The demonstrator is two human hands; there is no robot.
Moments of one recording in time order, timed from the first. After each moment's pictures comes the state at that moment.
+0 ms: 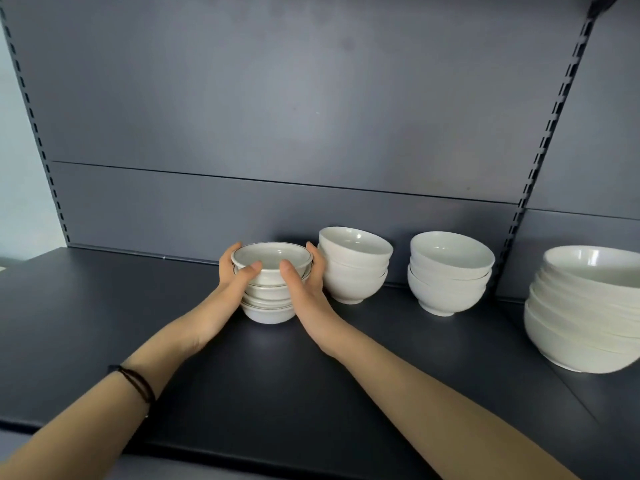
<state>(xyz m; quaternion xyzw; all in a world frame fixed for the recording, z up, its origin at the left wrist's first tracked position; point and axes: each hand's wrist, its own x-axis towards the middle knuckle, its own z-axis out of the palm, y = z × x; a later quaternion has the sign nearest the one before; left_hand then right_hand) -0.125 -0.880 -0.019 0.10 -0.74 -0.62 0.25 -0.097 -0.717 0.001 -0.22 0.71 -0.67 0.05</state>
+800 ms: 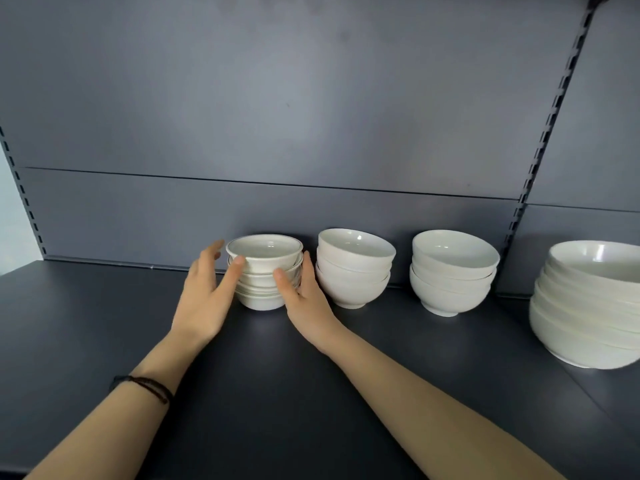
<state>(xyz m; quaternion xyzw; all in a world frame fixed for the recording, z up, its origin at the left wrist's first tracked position) -0.089 -0.890 -0.015 0.06 -0.82 -0.48 0.31 -0.120 -0.728 -0.007 -0.24 0.76 -0.60 0.01</state>
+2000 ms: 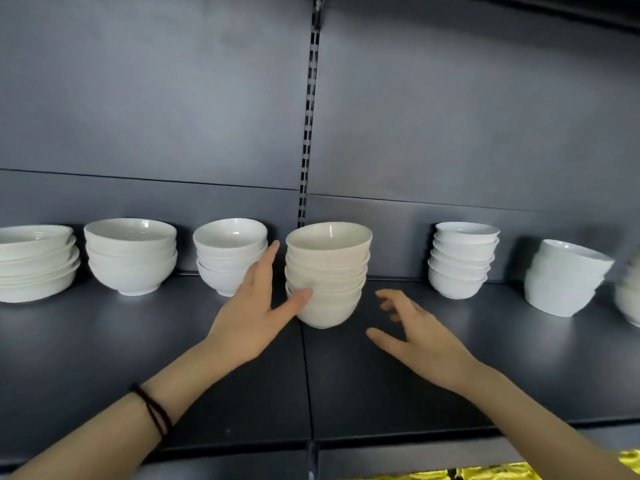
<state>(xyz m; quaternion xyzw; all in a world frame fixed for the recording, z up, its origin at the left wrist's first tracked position) -0.067 -0.500 0.008 -0.15 -0.87 -0.44 0.17 -0.056 -0.236 0.004 -0.15 0.96 -0.24 -0.09</state>
